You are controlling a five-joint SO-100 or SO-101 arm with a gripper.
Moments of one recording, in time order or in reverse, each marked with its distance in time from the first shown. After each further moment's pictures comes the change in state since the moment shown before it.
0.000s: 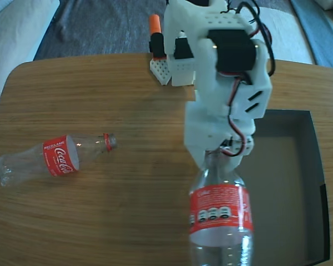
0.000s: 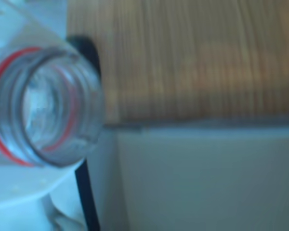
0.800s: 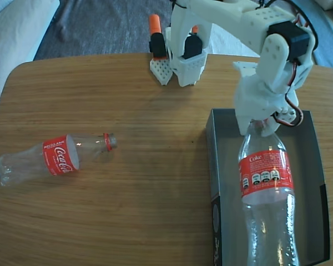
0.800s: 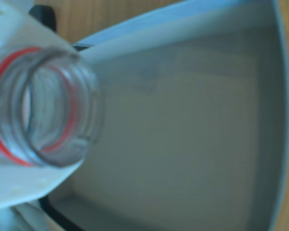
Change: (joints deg) arm -18.0 0.2 0.0 11.5 16.7
